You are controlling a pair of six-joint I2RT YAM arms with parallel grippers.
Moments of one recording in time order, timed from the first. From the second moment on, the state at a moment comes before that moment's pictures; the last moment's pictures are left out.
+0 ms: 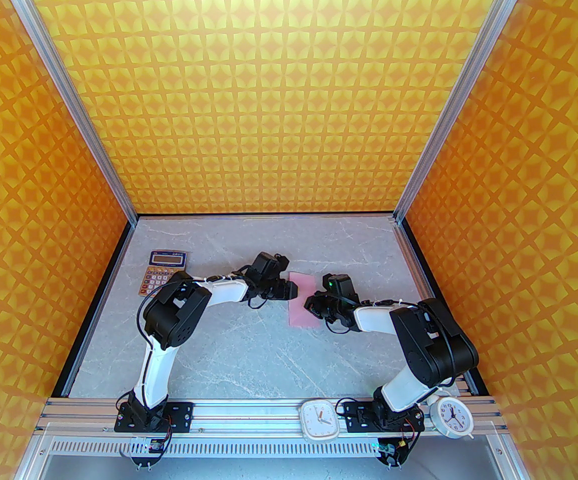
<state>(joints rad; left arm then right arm) -0.69 2.12 1.30 0.03 0.49 -0.60 0.29 1.64 0.58 0.21 -0.39 0.81</state>
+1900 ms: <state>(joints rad) -0.85 2.43 2.20 -1.43 -0.65 -0.61 0.12 1.30 0.73 -0.19 -0.14 0.60</state>
